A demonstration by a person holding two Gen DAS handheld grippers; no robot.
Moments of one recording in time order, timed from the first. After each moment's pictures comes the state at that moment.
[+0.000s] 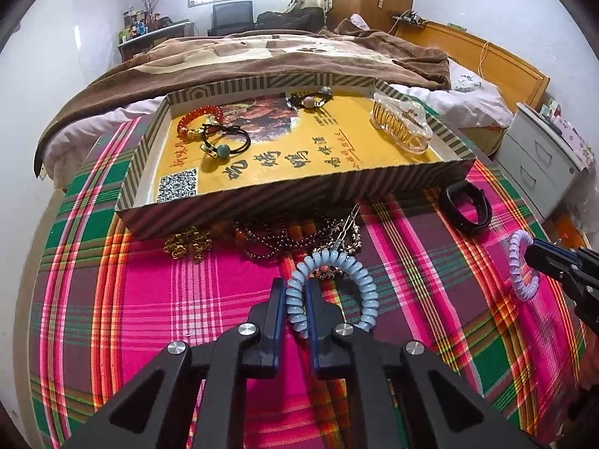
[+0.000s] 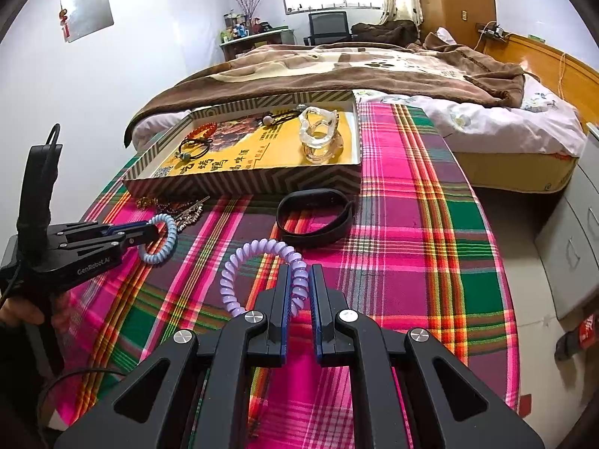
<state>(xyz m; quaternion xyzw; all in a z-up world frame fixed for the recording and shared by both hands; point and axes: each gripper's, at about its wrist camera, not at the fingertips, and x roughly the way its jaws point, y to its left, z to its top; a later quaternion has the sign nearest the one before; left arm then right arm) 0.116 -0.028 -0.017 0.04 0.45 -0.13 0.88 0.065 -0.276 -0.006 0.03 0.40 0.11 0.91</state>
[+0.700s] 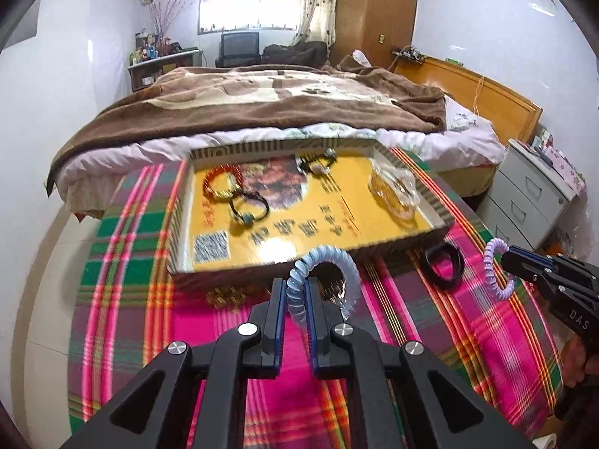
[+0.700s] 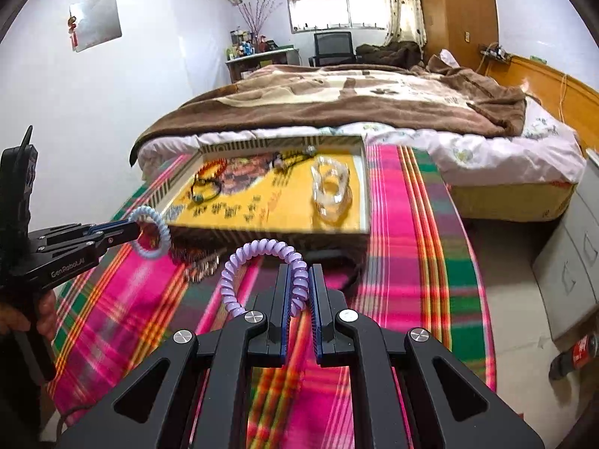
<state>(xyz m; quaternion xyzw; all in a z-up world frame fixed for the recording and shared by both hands) 0.115 -0.007 0.049 0.01 0.39 -0.13 0.91 0.088 -0.263 0.041 0.02 0.37 0.11 0.92</state>
